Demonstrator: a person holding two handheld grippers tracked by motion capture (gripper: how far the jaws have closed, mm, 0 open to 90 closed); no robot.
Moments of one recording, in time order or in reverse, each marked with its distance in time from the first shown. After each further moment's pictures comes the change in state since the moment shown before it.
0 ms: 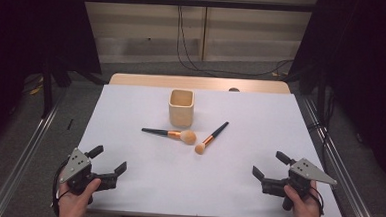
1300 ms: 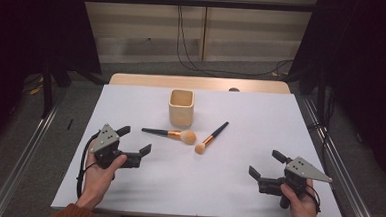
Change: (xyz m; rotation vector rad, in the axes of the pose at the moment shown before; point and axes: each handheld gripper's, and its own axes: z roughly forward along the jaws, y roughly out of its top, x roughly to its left) left arm -0.012 0.048 0.070 0.014 -0.134 0.043; right arm 0.004 0.001 0.008 0.005 0.025 -0.015
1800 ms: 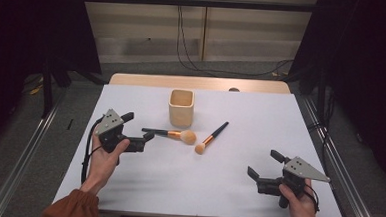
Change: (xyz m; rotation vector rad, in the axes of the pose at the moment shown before) left arm 0.018 0.025 0.026 -0.009 -0.022 -0.005; right arm 0.001 -0.001 0.003 0.004 0.021 -0.026
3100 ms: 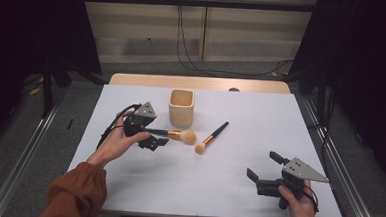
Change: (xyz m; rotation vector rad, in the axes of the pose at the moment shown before) left arm 0.000 0.019 0.066 0.511 -0.214 0.246; right arm 0.001 -0.004 -0.001 0.011 0.010 0.001
